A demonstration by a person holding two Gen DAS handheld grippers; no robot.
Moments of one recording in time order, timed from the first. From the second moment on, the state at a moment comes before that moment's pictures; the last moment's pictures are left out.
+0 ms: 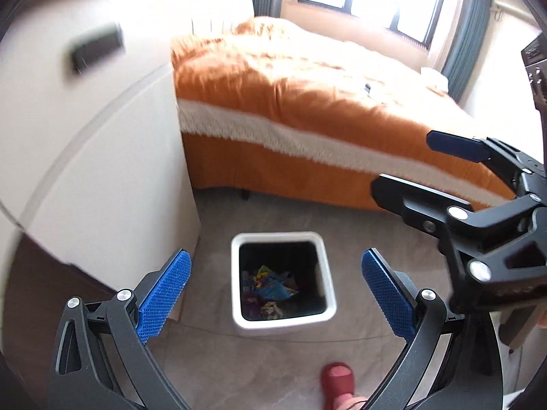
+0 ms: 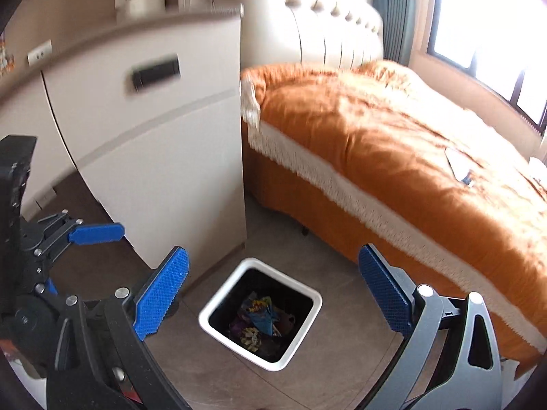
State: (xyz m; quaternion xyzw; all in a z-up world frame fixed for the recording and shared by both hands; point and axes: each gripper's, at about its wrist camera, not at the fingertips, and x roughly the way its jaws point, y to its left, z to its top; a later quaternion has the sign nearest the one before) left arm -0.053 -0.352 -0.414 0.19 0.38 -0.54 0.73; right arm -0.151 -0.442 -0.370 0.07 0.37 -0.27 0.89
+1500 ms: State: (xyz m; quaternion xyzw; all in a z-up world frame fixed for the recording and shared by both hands) left arm 0.064 -0.002 0.000 0.07 0.20 -0.26 0.94; right arm 0.007 -0.178 -0.005 0.00 0.12 -0.08 0.99
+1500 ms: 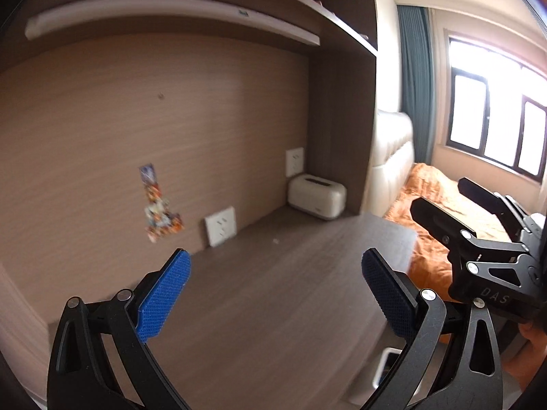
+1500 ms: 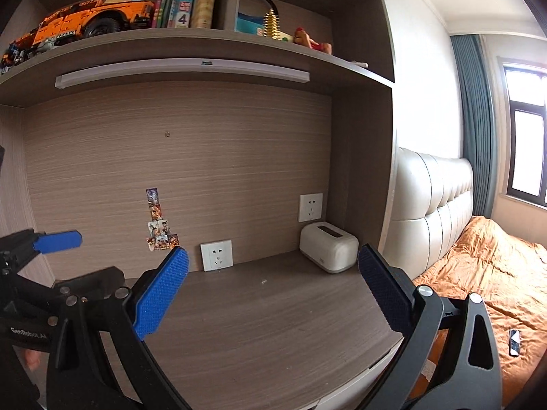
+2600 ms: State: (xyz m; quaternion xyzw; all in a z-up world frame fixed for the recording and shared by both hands) left arm 0.089 0.027 0.014 0.06 0.21 -0.23 0.95; right arm 0.025 -0.142 0.010 -0.03 0.10 -0.11 0.99
